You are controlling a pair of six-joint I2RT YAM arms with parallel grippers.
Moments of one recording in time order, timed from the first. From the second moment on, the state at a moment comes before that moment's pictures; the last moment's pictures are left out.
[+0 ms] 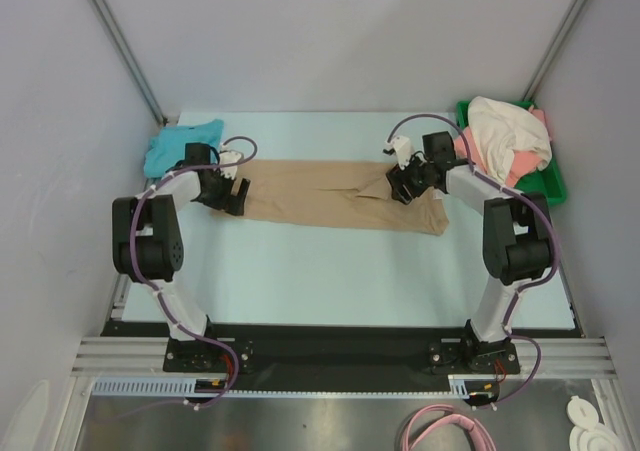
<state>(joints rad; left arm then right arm) 0.06 1.84 1.19 -0.45 0.23 0.40 0.20 1.84 1.25 -0.29 -0.40 -0.52</state>
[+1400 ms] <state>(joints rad) 0.03 1.39 0.91 -0.38 0.20 0.49 0.16 1.71 1.30 -0.31 -0.38 -0.38</state>
